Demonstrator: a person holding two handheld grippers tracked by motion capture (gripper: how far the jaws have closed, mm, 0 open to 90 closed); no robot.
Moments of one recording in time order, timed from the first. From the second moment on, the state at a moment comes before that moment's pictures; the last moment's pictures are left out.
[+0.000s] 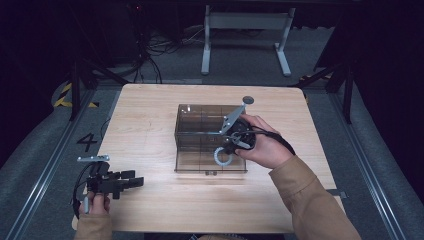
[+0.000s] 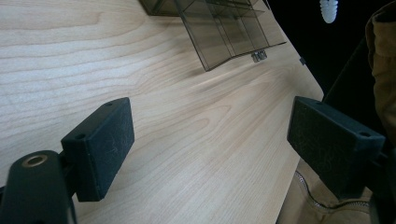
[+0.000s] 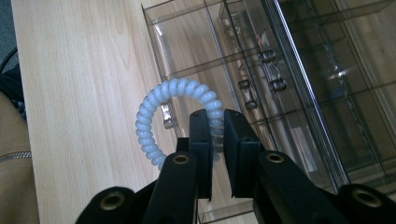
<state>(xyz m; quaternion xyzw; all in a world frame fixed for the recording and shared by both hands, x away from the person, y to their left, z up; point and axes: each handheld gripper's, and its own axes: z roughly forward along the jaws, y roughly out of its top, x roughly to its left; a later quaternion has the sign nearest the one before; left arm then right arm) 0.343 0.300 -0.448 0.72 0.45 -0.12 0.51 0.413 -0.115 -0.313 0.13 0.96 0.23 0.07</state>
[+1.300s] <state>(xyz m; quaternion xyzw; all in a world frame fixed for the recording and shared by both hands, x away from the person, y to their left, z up) 0.342 0.302 -0.447 0.72 0.45 -0.12 0.51 0.442 -0.072 -0.346 0.12 0.98 0.16 0.06</state>
